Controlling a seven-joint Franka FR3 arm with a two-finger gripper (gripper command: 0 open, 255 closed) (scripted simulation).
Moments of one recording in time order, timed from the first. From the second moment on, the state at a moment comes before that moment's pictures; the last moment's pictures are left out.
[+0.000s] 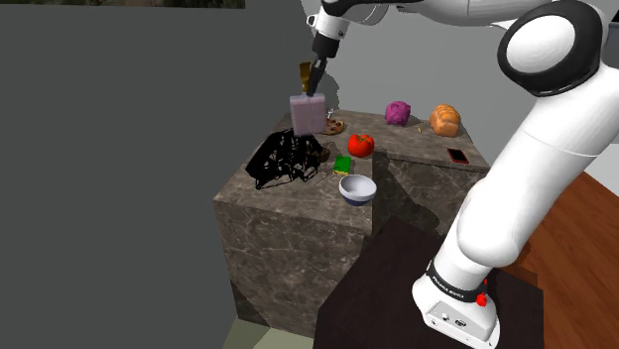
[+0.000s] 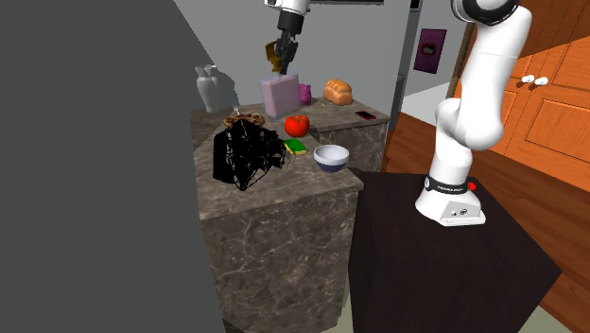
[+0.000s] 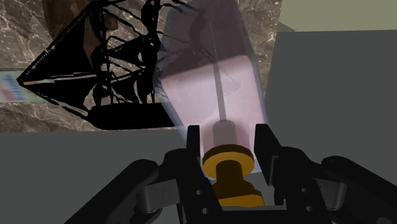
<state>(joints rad) 0.03 -0.09 -0.23 -1.75 0.15 1.85 -0.70</state>
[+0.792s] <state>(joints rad) -0.10 -0.05 -0.40 -1.68 0.20 1.77 -1.00</state>
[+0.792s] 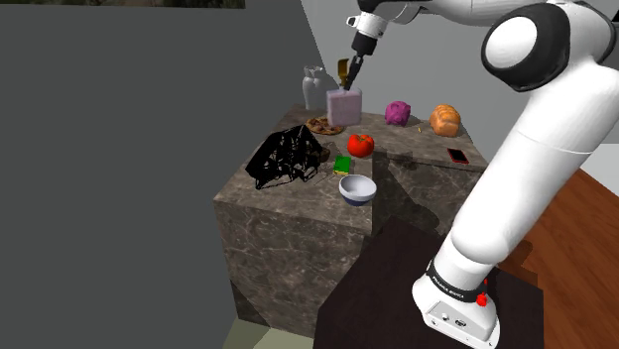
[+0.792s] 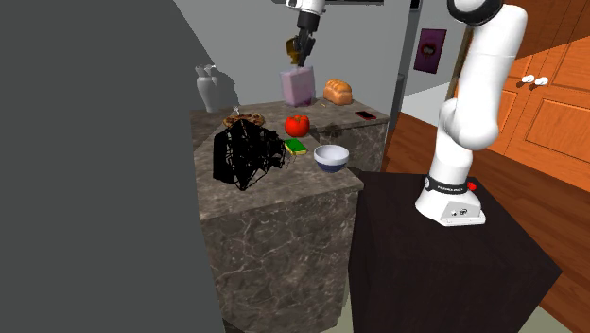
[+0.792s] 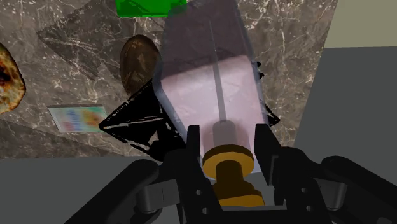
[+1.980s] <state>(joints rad) -0.29 0.16 -0.56 -1.50 0.33 1.68 -1.33</state>
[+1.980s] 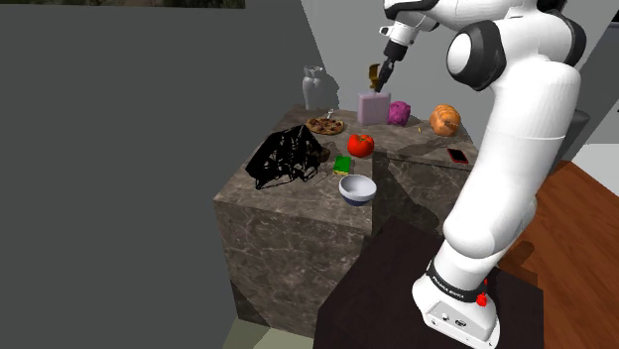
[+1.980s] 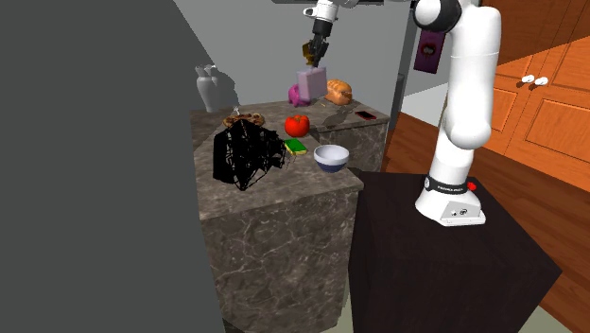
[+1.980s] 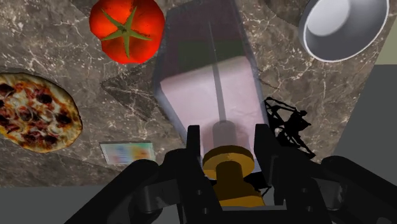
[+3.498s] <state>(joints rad) -0.27 0.16 -0.54 -1.79 0.36 1.98 -1.41</state>
